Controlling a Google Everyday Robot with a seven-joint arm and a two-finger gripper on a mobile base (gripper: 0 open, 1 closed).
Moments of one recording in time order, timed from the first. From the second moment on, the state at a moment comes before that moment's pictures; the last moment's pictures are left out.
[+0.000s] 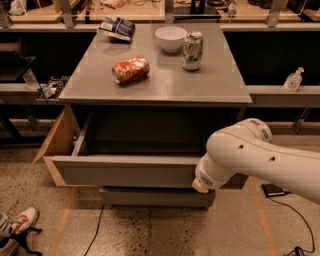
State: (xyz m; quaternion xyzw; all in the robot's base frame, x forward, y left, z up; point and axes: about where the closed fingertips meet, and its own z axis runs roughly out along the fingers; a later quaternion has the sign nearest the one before) arm 0.475 -0.125 0.648 -0.45 0.88 0.02 0.13
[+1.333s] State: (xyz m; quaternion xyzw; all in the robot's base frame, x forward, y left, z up) arm 0.594 -0.140 0.643 -0.44 0.87 -0.02 0.22
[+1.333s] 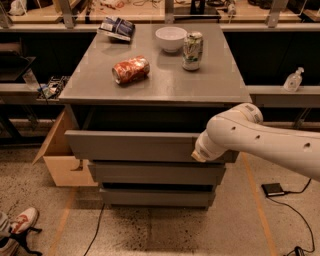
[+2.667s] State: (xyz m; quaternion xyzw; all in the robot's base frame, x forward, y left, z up) arm 0.642 -0.140 0.633 -0.44 0.87 -0.03 0.22
